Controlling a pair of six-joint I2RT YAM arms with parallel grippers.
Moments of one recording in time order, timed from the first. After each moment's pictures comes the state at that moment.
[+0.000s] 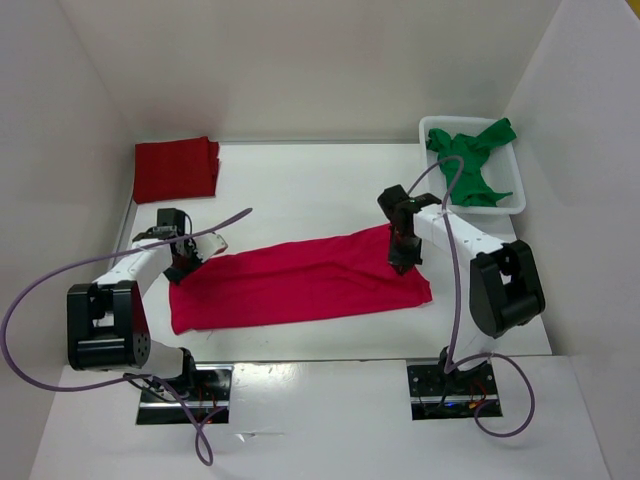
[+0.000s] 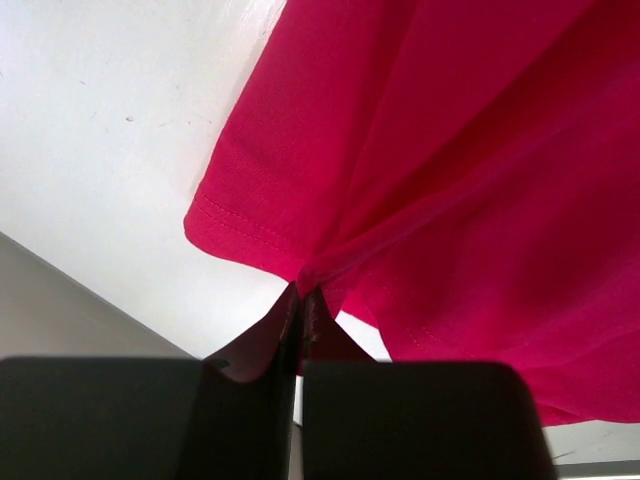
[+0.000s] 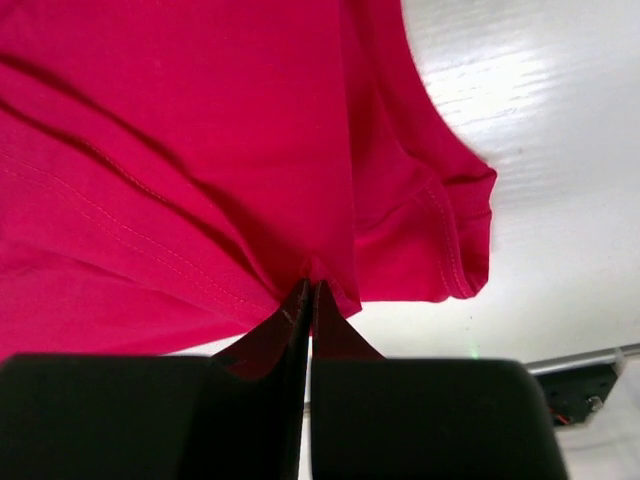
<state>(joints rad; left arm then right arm) 0.11 1.42 0.79 -0.61 -0.06 0.95 0.38 1.62 1.15 -0.97 0.17 0.59</state>
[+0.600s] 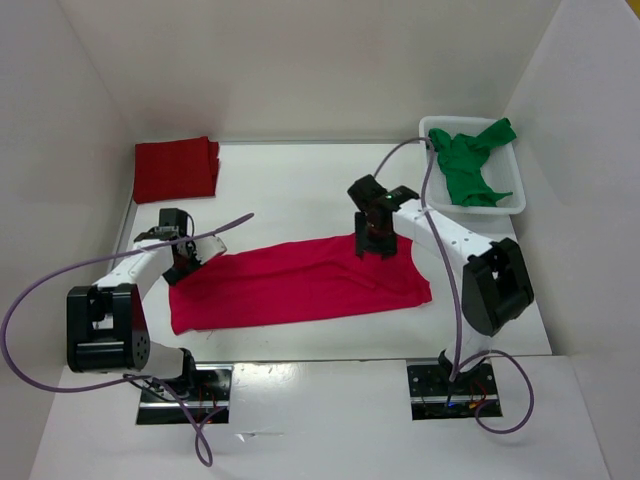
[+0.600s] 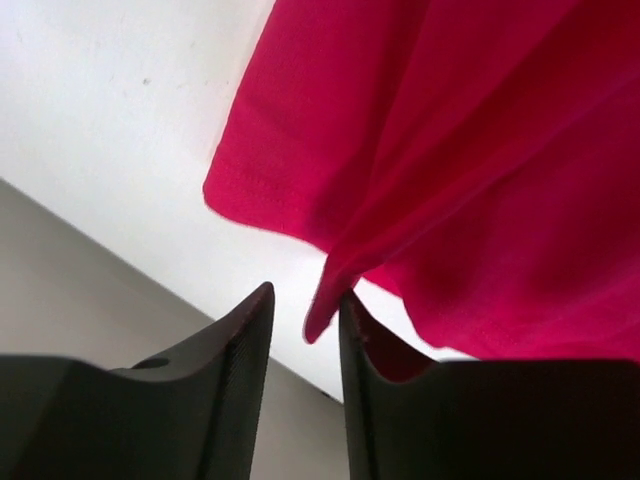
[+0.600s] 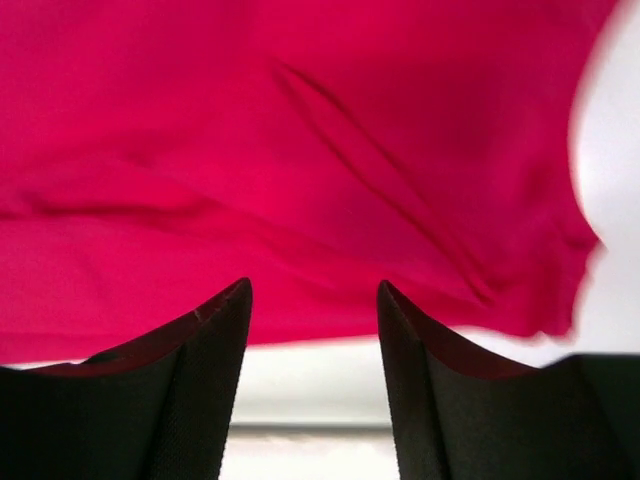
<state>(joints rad) 0.09 1.41 0.79 -0.62 -0.15 0.99 0.54 1.67 1.29 -0.94 0.17 0.57</state>
